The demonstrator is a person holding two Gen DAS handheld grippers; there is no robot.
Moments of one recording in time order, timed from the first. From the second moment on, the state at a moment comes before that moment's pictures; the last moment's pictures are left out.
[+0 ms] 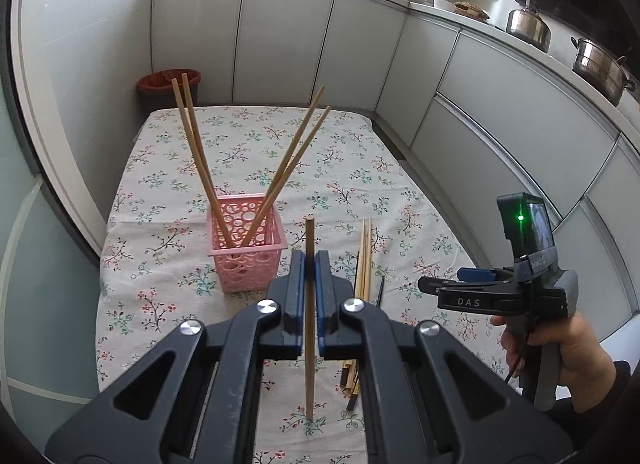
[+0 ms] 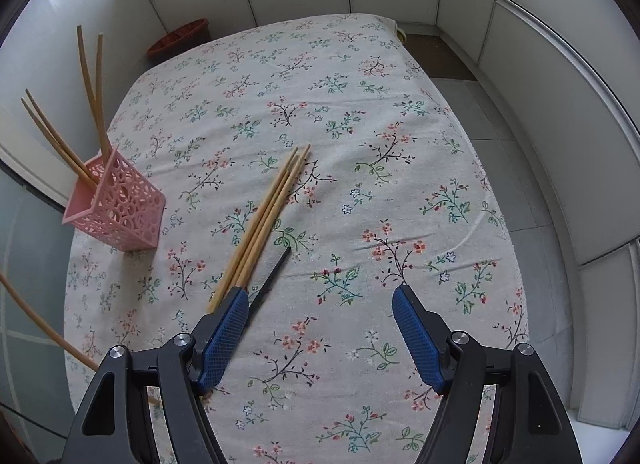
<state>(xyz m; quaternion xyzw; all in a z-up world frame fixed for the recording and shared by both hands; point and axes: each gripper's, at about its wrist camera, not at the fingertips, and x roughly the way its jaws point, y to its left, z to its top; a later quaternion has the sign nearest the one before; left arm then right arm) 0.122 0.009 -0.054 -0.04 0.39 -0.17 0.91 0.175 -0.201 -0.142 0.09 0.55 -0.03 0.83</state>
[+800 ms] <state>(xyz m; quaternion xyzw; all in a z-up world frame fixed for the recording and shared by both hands) 0.131 0.044 -0.052 -0.06 0.38 -0.16 0.91 0.264 -0.205 -0.192 0.19 0.56 -0.02 0.81</state>
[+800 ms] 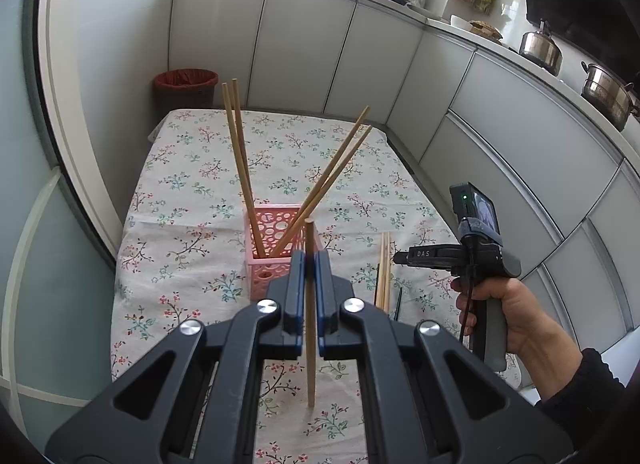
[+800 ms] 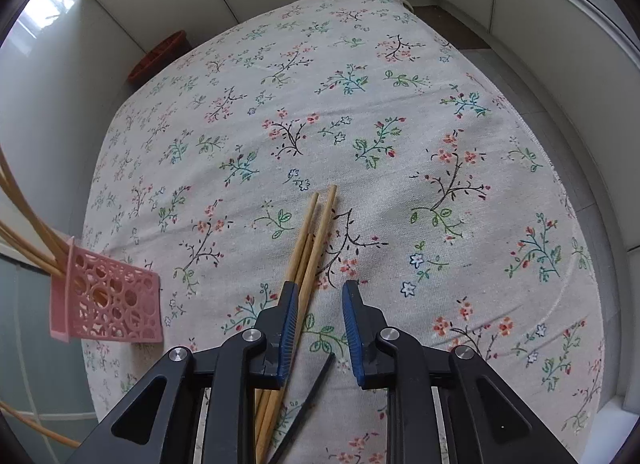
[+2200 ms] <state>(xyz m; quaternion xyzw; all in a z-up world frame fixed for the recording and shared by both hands) 0.105 0.050 -0.013 -0.07 0.28 -0.15 0.95 0.147 -0.216 -0.052 0.16 0.41 0.07 0.90</state>
